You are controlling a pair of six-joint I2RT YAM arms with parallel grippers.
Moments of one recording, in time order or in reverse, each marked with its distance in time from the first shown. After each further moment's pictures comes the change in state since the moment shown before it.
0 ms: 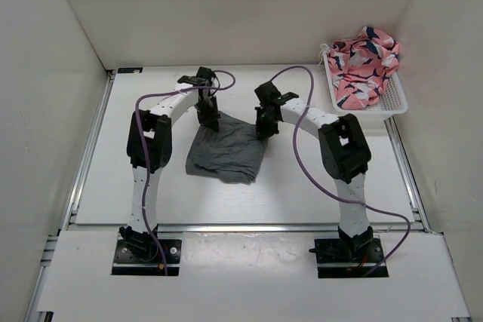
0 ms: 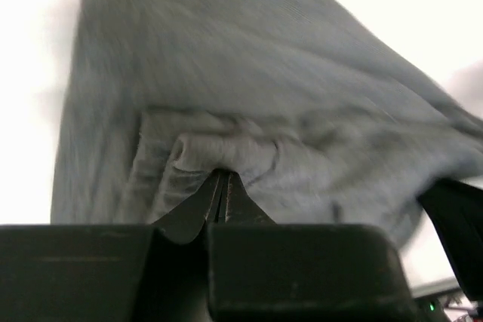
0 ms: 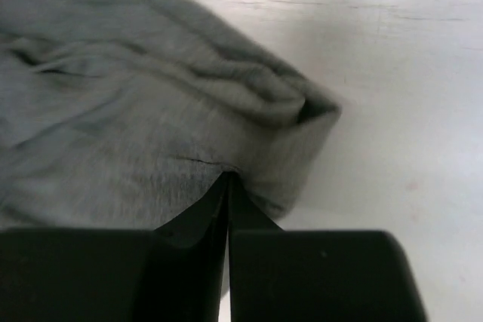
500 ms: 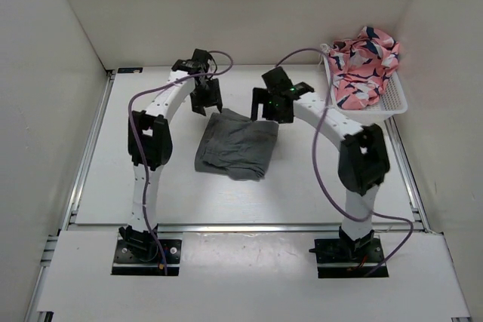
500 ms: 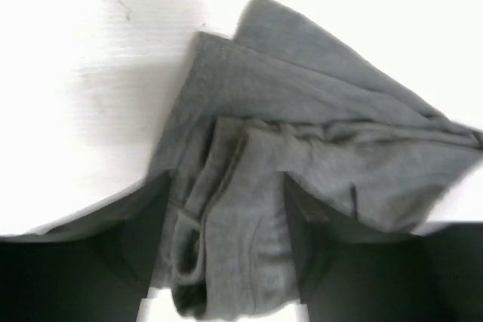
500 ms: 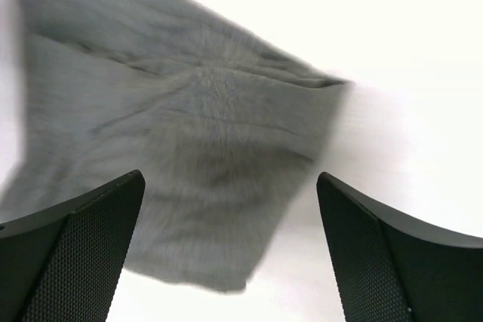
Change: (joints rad) left arm 0.029 0.095 0.279 -0.131 -0.066 0.048; right arm -0.001 -0.124 0.026 -0.037 0.126 0.000
